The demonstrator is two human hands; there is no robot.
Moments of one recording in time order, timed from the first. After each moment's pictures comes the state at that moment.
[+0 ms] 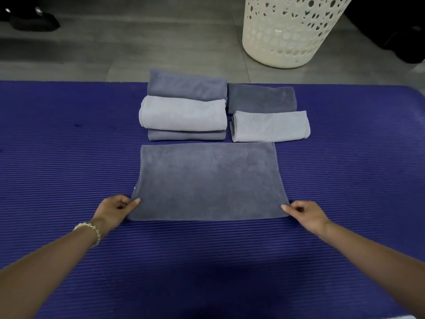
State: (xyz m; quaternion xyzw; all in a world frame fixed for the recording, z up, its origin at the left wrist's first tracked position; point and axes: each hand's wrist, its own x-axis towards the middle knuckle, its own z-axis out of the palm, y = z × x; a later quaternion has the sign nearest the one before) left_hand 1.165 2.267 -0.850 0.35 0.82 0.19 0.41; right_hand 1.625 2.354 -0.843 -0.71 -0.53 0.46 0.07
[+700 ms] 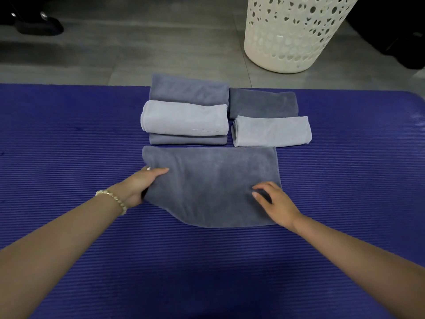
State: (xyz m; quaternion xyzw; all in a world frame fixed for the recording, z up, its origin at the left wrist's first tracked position) left_hand 1.225 2.340 -0.779 0.21 0.68 0.34 0.62; right_hand 1.558 2.374 -0.846 -0.58 -0.74 0.34 0.08
